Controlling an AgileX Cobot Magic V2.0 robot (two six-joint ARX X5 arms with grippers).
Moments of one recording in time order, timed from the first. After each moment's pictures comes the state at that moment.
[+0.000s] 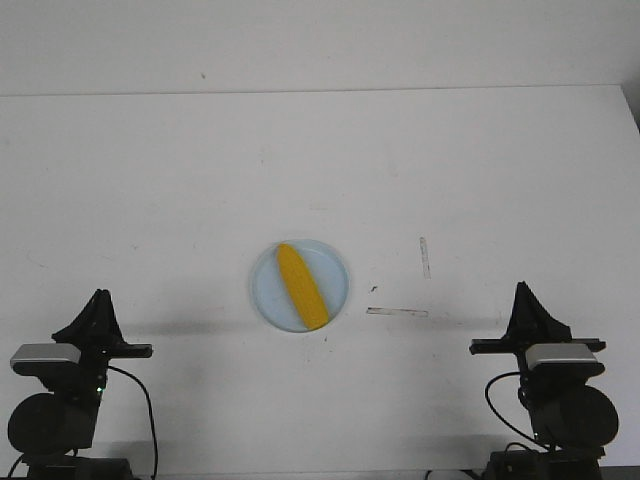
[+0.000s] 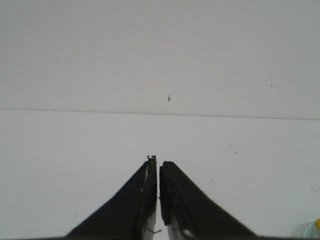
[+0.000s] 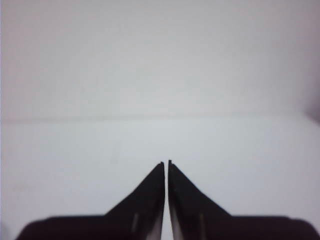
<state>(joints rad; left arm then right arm) -0.02 0.22 0.35 0.06 -0.02 -0.05 0.01 0.19 0.37 -0.11 -0.01 0.06</state>
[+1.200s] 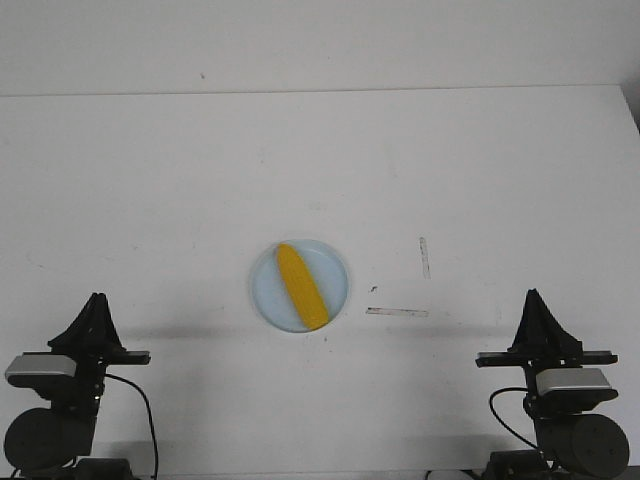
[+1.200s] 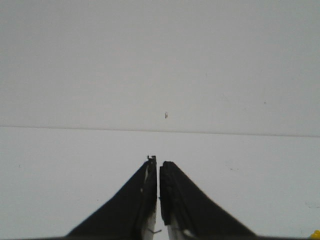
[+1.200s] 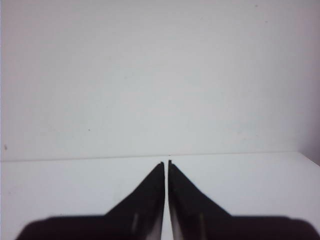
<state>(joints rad) -0.03 0.13 0.32 0.07 -0.02 -0.05 0.01 0.08 0.37 -0.12 -0.01 0.06</state>
